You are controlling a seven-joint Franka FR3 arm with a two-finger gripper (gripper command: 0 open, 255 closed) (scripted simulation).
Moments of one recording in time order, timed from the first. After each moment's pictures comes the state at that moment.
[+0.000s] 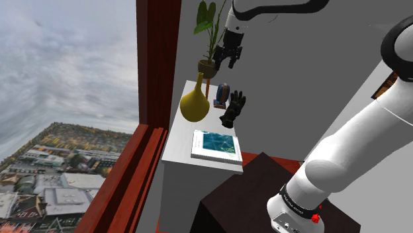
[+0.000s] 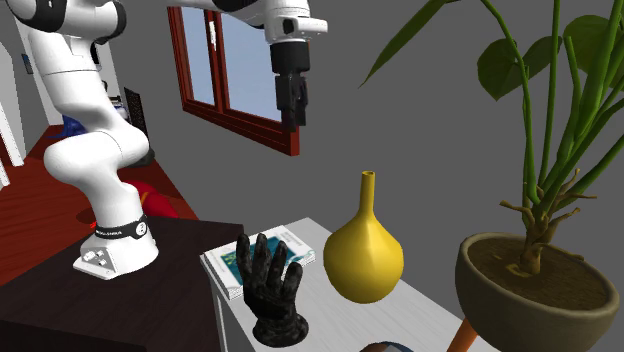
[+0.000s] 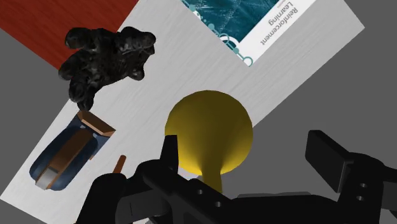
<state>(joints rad) -0.01 -0.18 -0.02 -1.92 -0.04 1.82 -0.02</state>
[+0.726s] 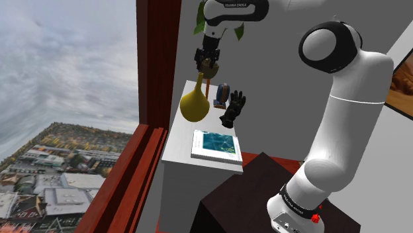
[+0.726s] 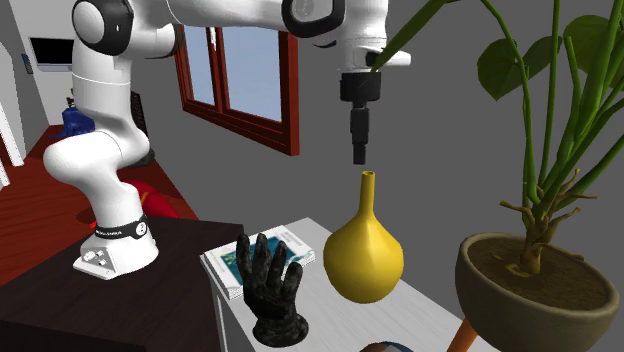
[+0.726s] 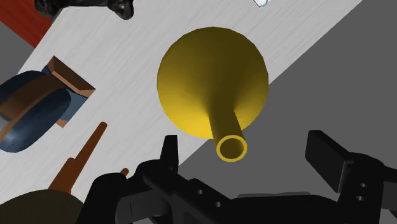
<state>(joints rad) -0.03 0.29 -0.04 -1.45 0.01 1.78 -0.11</state>
